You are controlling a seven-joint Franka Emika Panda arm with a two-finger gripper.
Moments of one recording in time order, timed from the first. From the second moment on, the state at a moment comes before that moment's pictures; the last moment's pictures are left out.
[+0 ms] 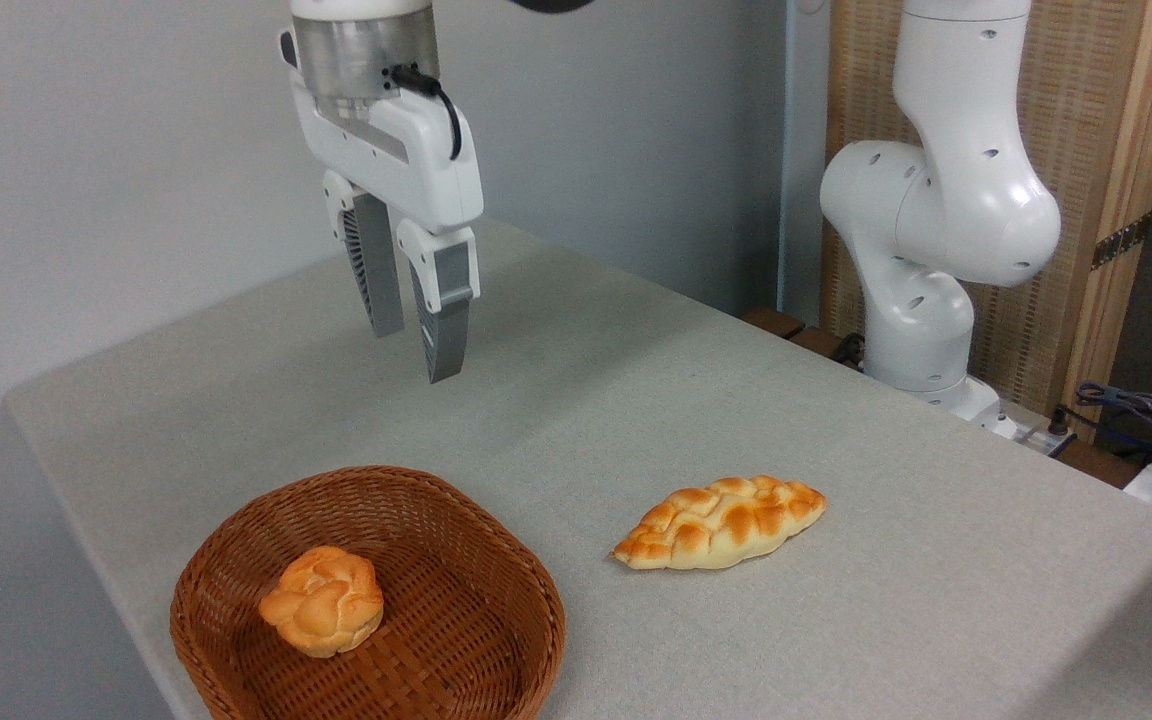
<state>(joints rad) -0.06 -0.07 -0.08 -1.75 -0.04 1.76 0.68</state>
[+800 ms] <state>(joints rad) -0.06 -0.03 0.01 -1.66 -0.06 1.69 0.68</state>
